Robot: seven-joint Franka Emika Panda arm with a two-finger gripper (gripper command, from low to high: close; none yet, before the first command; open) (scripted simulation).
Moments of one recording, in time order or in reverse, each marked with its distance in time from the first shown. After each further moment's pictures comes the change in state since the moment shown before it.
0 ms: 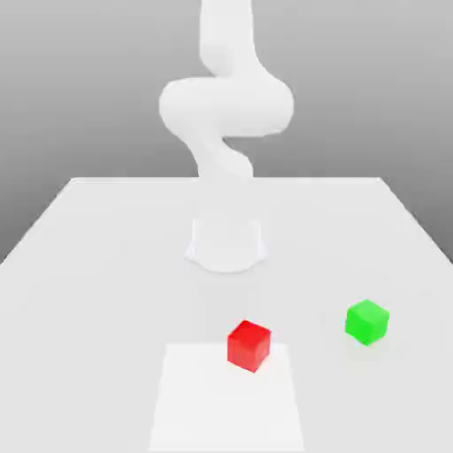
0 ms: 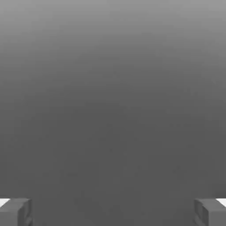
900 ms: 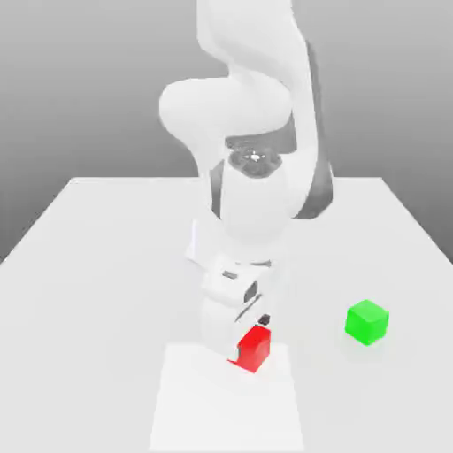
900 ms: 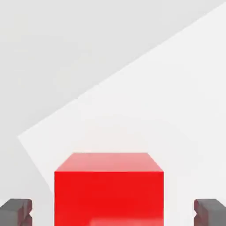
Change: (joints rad) arm 0.161 0.908 -0.041 -0.525 0.122 0.709 -0.907
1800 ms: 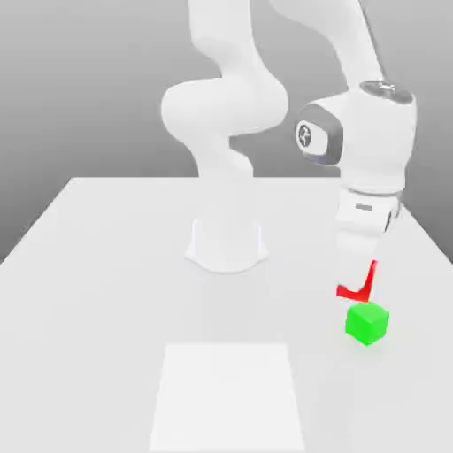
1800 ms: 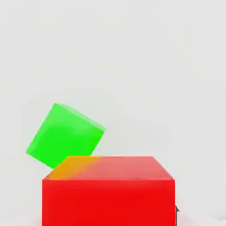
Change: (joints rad) arm 0.320 -0.338 0.307 0.023 -0.010 -0.358 0.448
